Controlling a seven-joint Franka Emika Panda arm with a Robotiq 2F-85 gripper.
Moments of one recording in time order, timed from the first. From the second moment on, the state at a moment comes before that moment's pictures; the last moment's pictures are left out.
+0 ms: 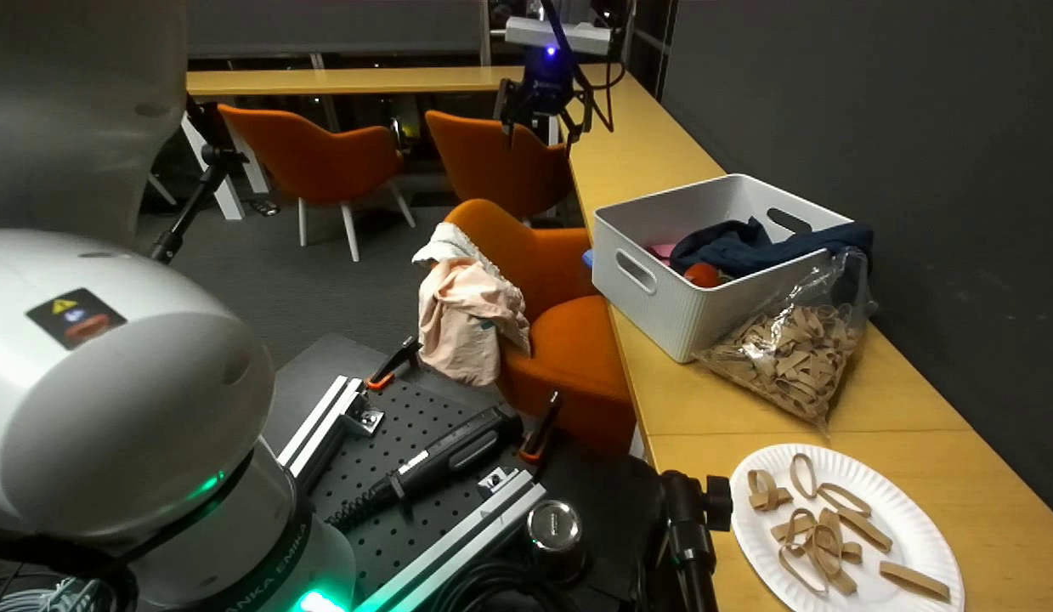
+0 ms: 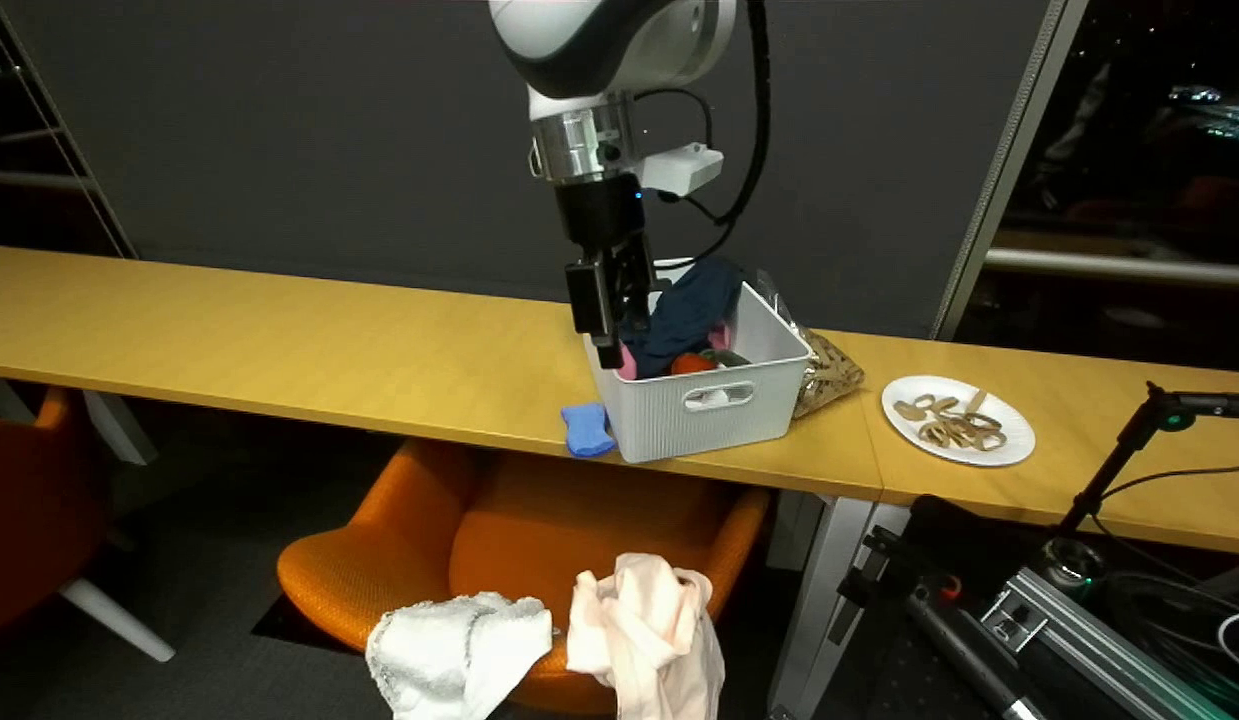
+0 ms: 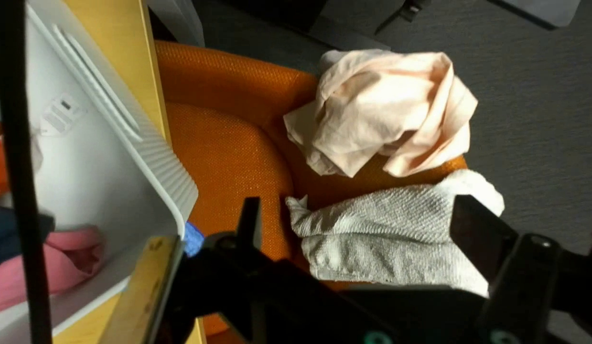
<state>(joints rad) 0.01 0.44 0.08 -1.54 -0.02 1.73 -0.34</state>
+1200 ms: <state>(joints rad) 0.06 0.28 0.12 -1.94 -0.02 1.93 -0.44</state>
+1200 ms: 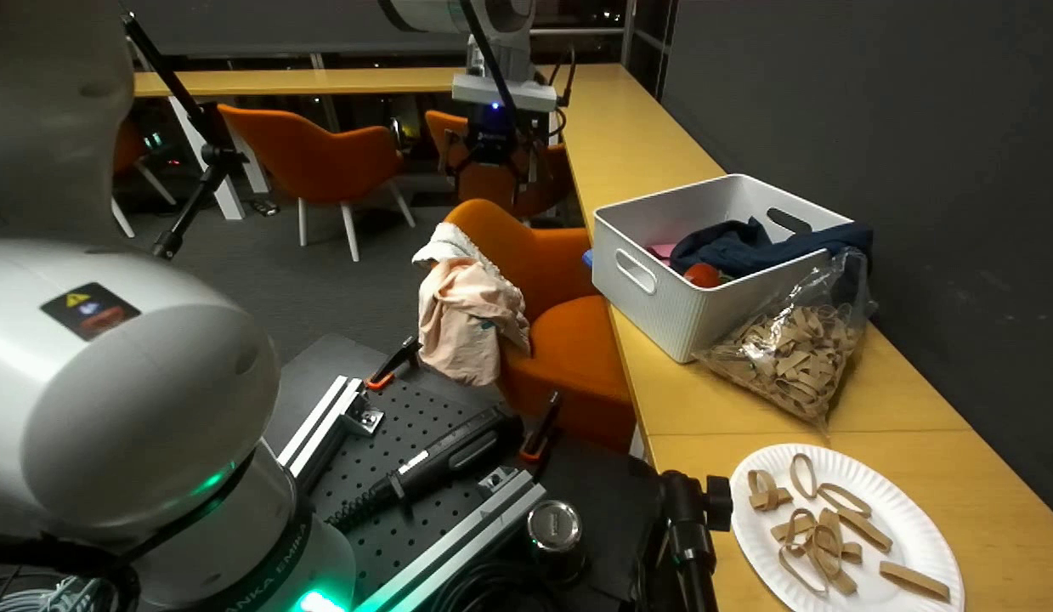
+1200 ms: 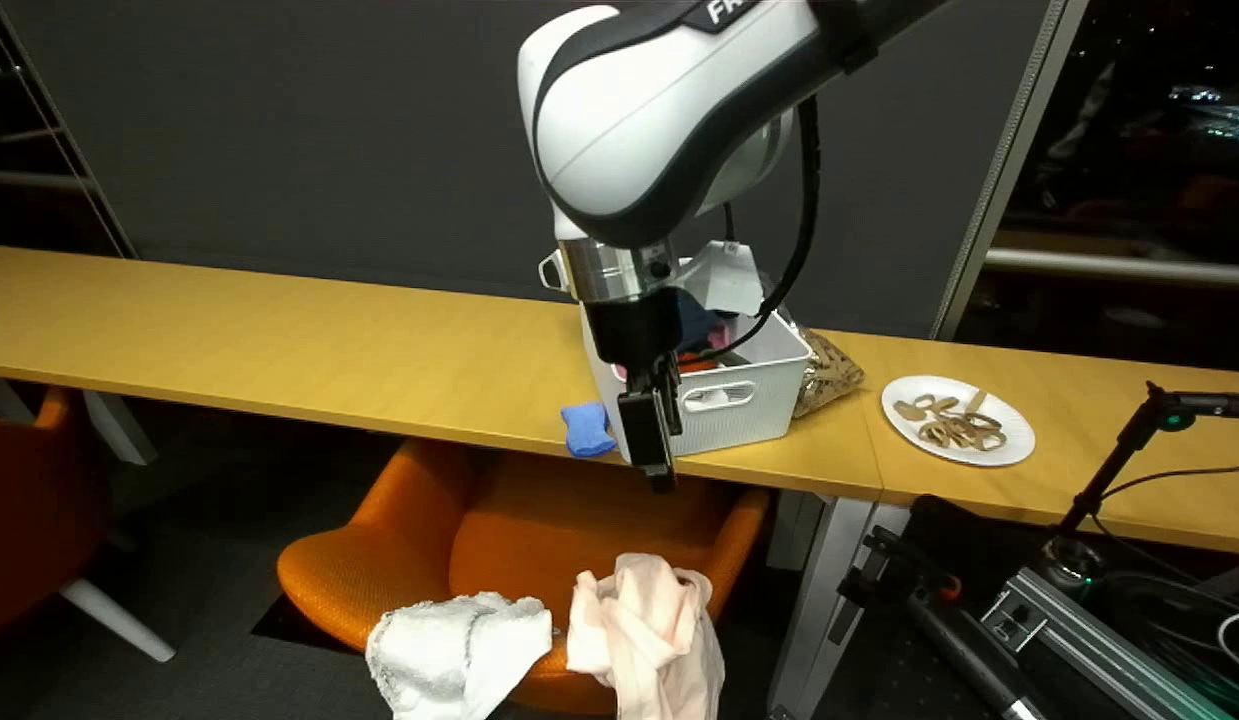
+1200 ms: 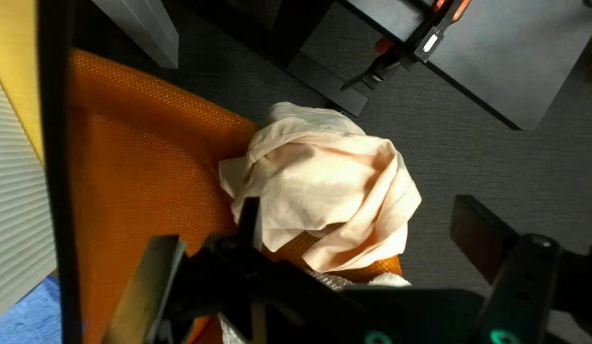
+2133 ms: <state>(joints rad) 0.12 0.52 0.14 -1.98 -0.04 2.07 -0.41</state>
